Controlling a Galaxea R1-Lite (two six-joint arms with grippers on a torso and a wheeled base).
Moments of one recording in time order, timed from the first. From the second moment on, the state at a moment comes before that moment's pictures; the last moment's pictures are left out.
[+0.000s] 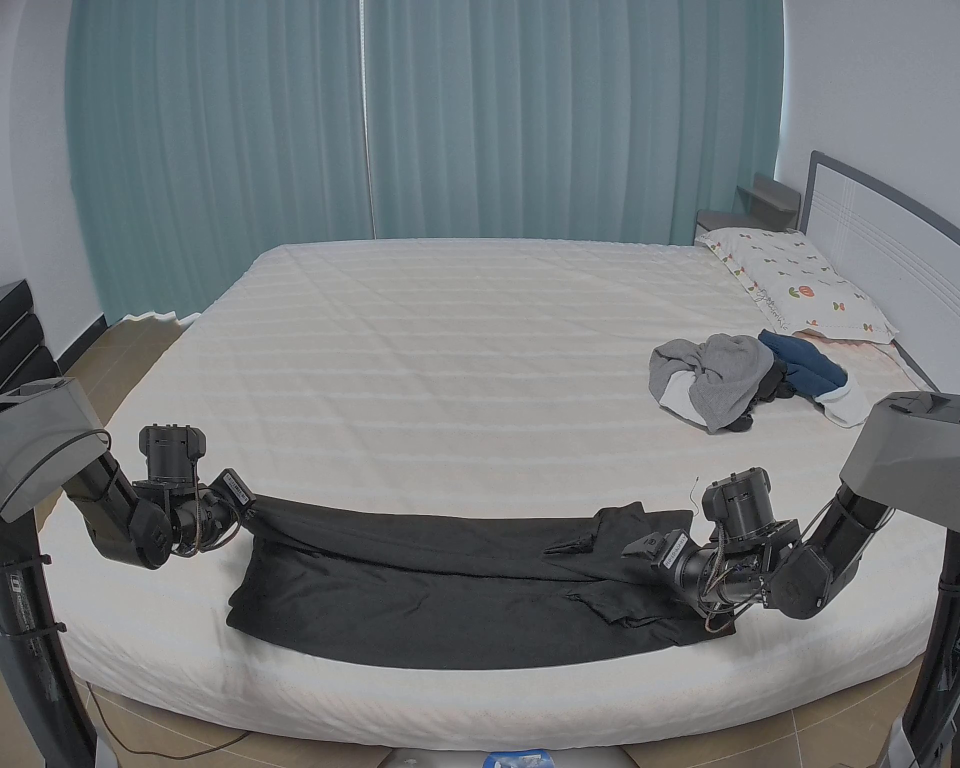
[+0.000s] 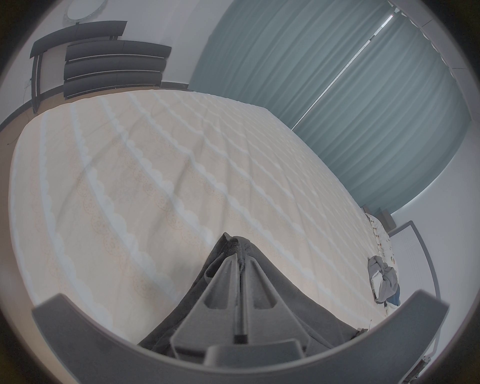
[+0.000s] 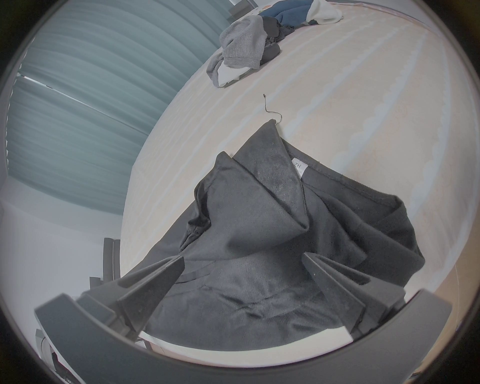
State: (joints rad) left arm 0.04 2.19 -0.79 -0.76 -0.01 -0.73; right arm 0.38 2.16 -0.66 -0.73 0.01 1.02
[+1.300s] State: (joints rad) left arm 0.04 2.17 -0.84 -0.75 -0.01 -0.73; right arm 0.30 2.13 -0.90 -0.47 0.01 1.02
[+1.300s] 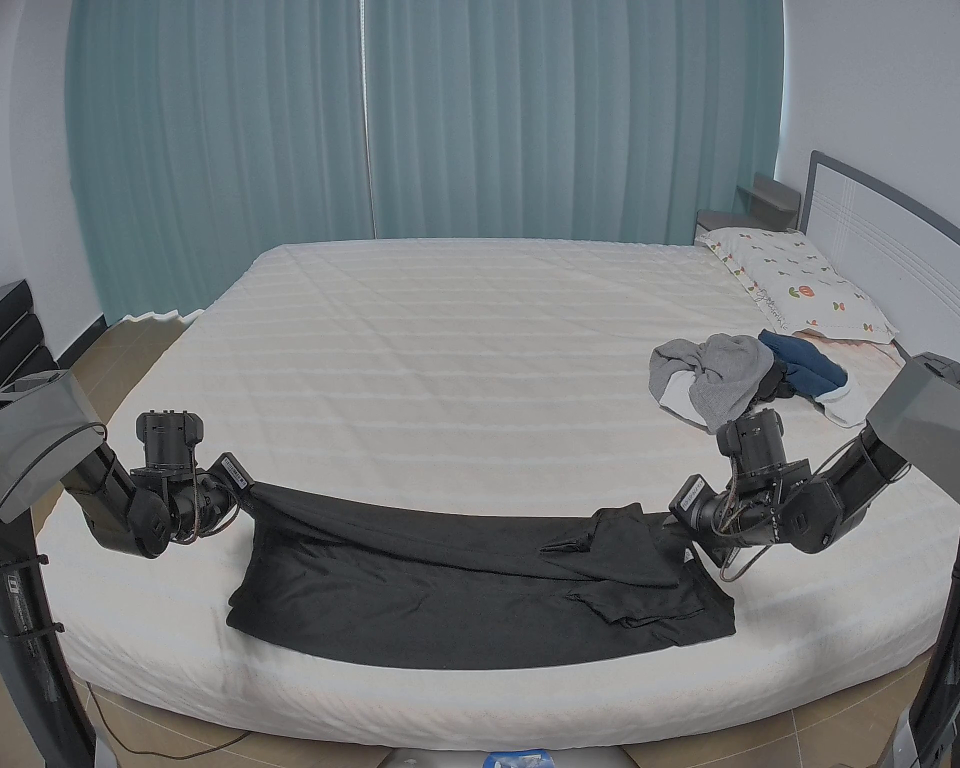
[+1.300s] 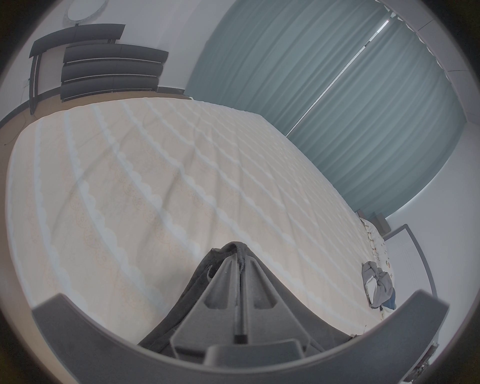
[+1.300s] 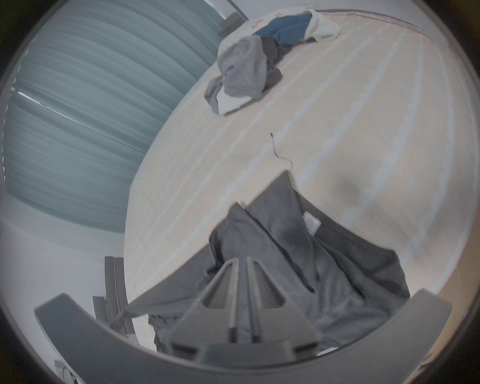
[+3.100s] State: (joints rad) left arm 0.04 2.17 -0.80 -0.76 -0.01 -0.73; right arm 0.33 2.21 -0.89 -0.48 0.01 1.11
